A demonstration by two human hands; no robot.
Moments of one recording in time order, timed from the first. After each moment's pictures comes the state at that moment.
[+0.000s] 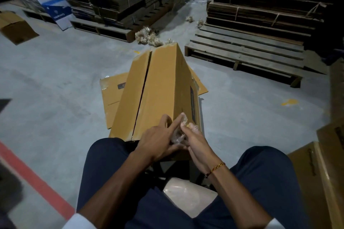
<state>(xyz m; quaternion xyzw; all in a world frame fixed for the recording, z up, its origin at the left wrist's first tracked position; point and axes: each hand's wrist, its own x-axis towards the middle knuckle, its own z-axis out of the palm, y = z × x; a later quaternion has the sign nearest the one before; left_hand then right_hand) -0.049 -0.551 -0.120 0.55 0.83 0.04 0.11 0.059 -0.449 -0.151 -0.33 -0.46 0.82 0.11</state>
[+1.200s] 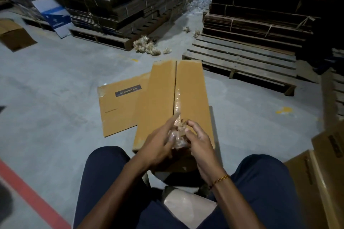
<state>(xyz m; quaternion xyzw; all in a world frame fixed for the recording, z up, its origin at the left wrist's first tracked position) -0.046 -0.554 -0.099 0.50 0.76 0.36 0.21 0.073 -0.452 -0.104 -0.35 -0.59 0.70 0.19</state>
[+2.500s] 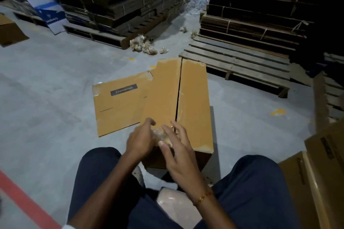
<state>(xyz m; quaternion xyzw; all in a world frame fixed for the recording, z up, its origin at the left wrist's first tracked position) -0.077 -0.553 -0.120 0.31 0.91 0.23 0.17 0.073 -0.490 -0.113 -0.21 -0.84 0.45 0.22</state>
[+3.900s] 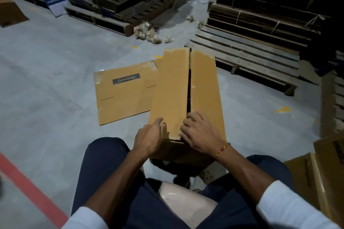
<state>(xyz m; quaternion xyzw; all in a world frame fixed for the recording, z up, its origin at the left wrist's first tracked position) -0.078 -0.541 -0.157 0.33 0.91 0.19 0.16 0.045 -0.374 -0.153 0.00 -1.00 -0.05 0.03</state>
